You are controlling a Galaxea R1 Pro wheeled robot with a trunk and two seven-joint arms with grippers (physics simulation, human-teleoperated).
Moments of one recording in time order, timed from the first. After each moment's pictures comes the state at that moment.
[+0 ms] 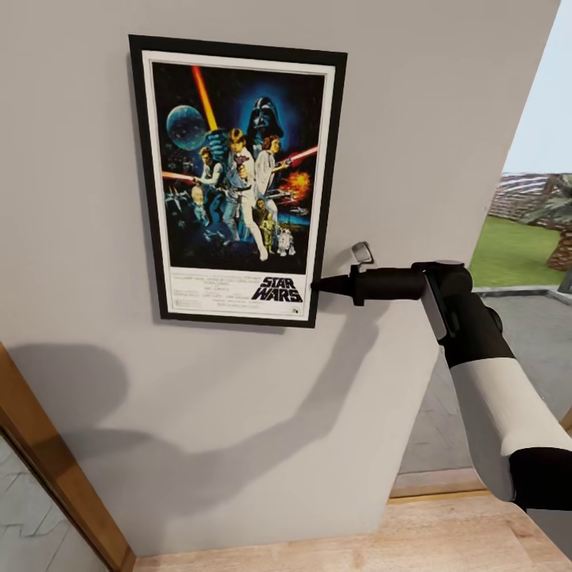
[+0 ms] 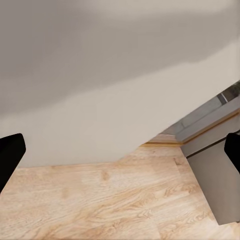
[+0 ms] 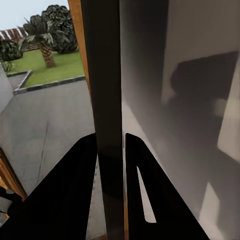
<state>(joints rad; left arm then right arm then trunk) -0.26 0.33 -0.04 -0.03 0.77 -0.46 -1.27 -1.13 -0.12 0.08 -1.09 -0.09 0.70 1.42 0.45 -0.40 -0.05</state>
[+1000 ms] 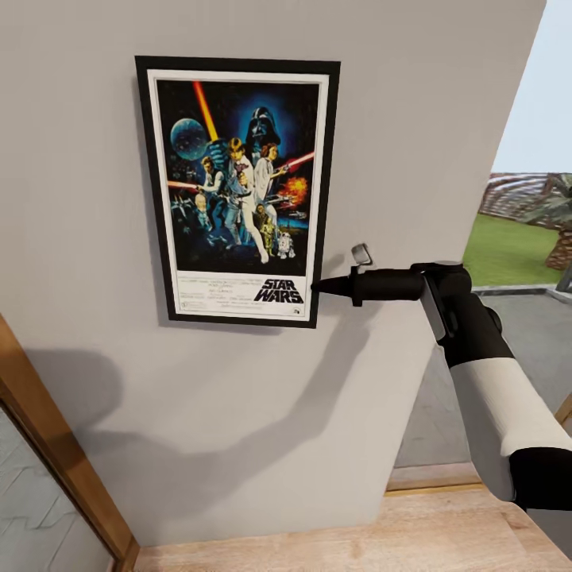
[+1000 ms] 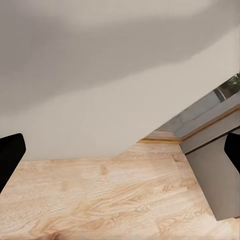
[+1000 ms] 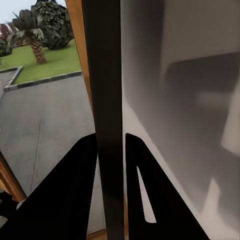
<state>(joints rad) -0.26 0.33 -0.04 -0.03 0.77 -0.46 -1.27 -1.13 -0.12 0.08 -1.09 -0.07 0.70 1.40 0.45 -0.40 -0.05</state>
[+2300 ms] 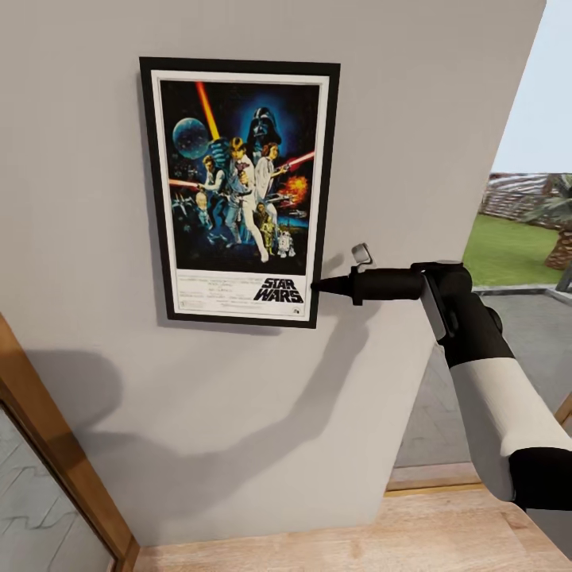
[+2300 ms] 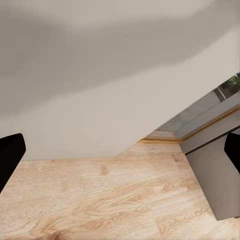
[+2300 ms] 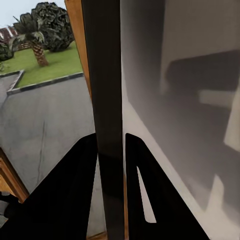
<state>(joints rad) -0.26 0.33 -0.04 -0.03 0.77 -0.46 -1.27 -1.13 -0.11 0.07 -1.09 -0.07 0.74 1.40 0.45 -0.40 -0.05</state>
